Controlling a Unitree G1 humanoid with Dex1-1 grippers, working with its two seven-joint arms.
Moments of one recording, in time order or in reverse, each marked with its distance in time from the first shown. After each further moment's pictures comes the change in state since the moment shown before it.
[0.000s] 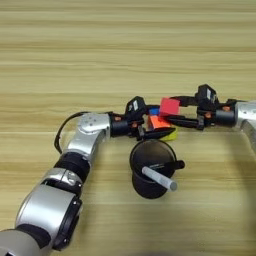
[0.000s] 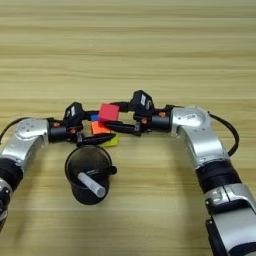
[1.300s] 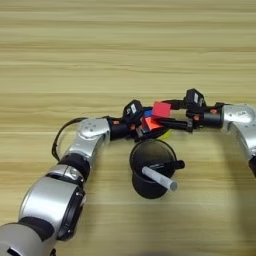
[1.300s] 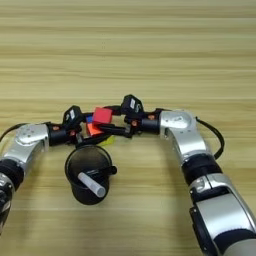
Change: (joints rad) left arm -0.054 -0.018 0.050 0.229 0.082 -0.151 0.116; right arm -0.096 0.086 0.011 0.291 -0.067 -0.167 -0.024
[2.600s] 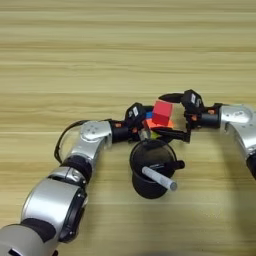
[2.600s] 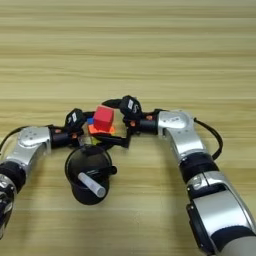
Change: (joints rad) left arm 0.008 -0.012 0.008 0.010 0.006 0.000 -0.010; right arm -0.016 0.022 -0.010 0.053 -0.043 -0.018 -0.016
